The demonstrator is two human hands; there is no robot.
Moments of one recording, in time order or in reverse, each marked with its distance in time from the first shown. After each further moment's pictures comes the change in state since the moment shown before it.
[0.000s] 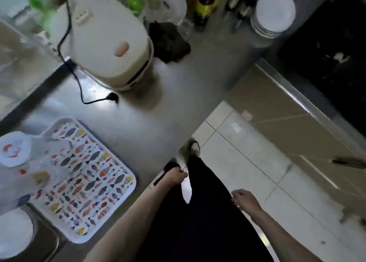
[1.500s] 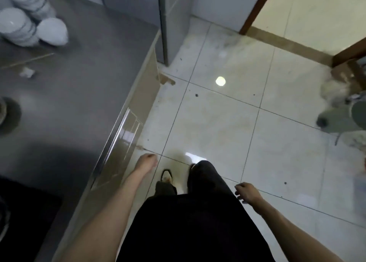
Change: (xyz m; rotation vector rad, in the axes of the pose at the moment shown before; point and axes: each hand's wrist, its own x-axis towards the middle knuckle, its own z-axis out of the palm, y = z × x) left_hand -0.012 0.520 0.912 1.325 -0.378 0.296; right_hand -0.042 0.723 -0.173 1.779 0.252 0.713
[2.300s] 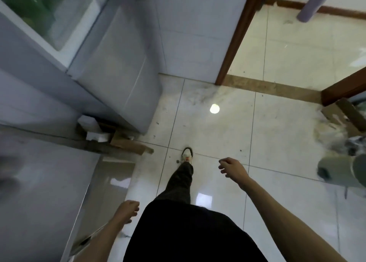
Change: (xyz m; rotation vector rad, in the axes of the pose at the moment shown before) left_hand 0.132 0.457 0.078 0.263 0.015 -0.152; right_hand 0.228 -0.379 -0.453 0.289 0.039 -0.288
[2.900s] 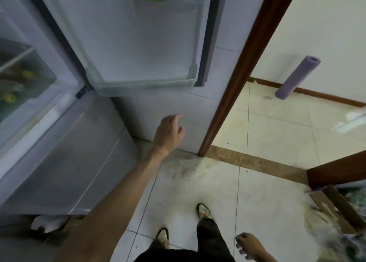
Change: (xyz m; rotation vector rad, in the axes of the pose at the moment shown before) left_hand -0.076 0.754 -0.003 0.343 0.659 1.197; right_hand 0.210 -0.113 -0.267 -0.157 -0.025 0.288
